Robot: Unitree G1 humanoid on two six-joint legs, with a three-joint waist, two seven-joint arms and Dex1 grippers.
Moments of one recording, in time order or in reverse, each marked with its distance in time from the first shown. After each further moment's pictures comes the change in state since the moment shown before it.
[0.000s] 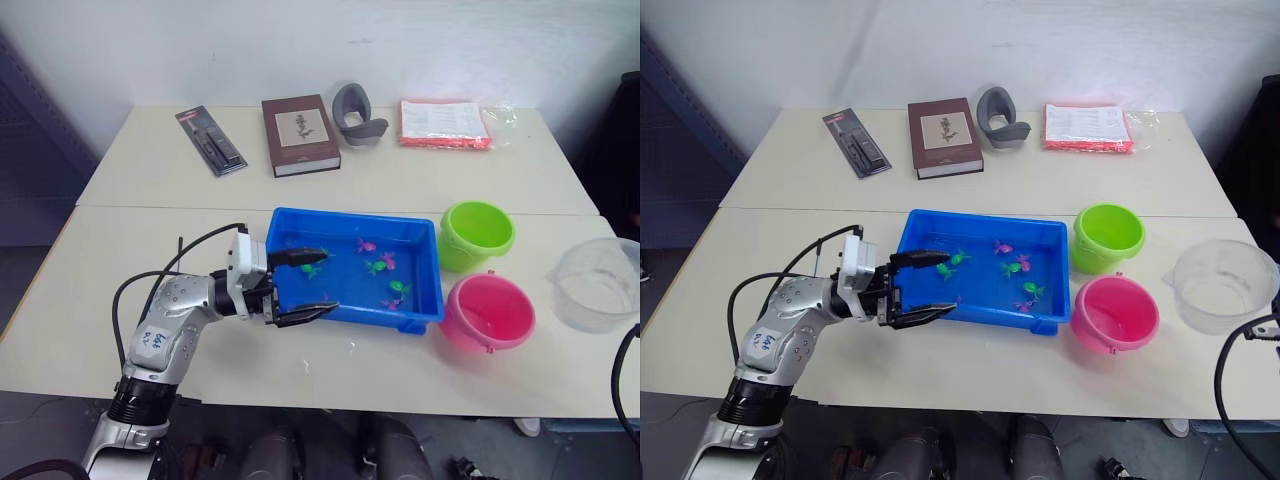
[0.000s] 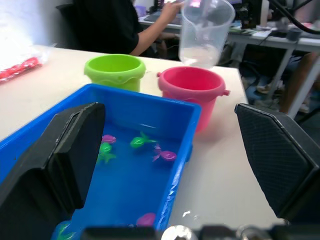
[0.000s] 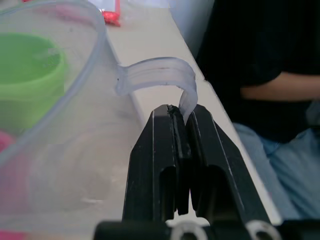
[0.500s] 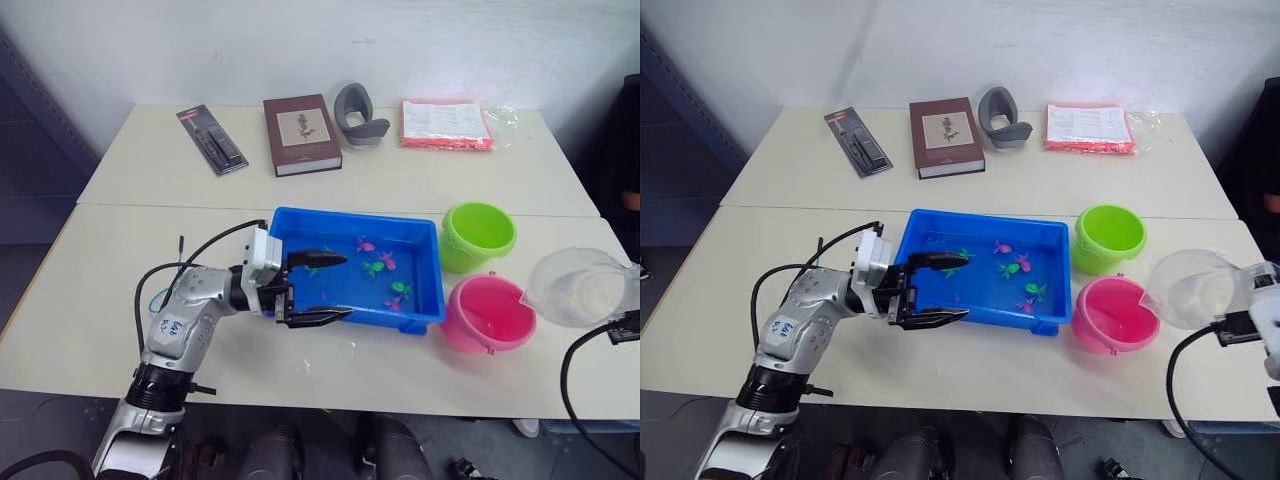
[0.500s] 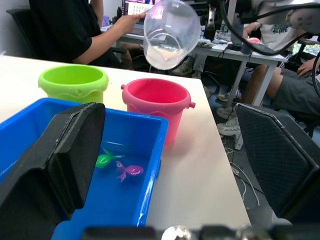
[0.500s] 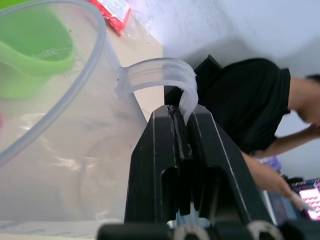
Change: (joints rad) left arm -0.076 -0.060 -0.032 0.044 -0.013 0.026 -0.068; right arm 0.050 -0.035 0.127 -0.092 -0.511 -0.150 0.046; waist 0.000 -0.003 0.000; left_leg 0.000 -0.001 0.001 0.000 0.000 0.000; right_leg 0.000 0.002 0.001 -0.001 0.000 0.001
